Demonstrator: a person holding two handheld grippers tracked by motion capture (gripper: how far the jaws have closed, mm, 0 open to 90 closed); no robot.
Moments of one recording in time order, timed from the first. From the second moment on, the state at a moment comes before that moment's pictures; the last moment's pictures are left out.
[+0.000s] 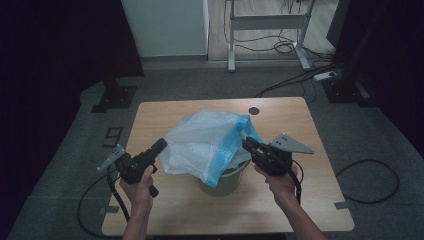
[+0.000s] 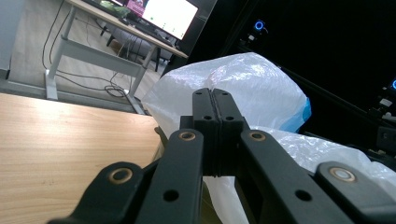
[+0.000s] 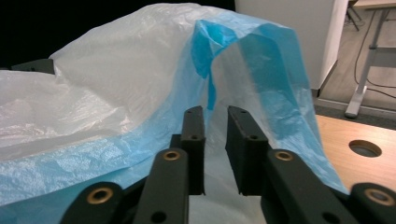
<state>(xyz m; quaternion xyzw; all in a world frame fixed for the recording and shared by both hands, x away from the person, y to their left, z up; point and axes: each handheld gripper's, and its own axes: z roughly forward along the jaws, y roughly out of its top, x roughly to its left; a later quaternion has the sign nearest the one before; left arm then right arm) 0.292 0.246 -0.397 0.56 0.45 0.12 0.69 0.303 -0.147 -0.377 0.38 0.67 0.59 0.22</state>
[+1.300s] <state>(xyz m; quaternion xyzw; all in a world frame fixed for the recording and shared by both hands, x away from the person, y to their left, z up) 0.302 0.252 -0.392 0.53 0.45 0.13 0.71 0.324 -0.171 -0.363 0.40 0.67 0.58 0.24</state>
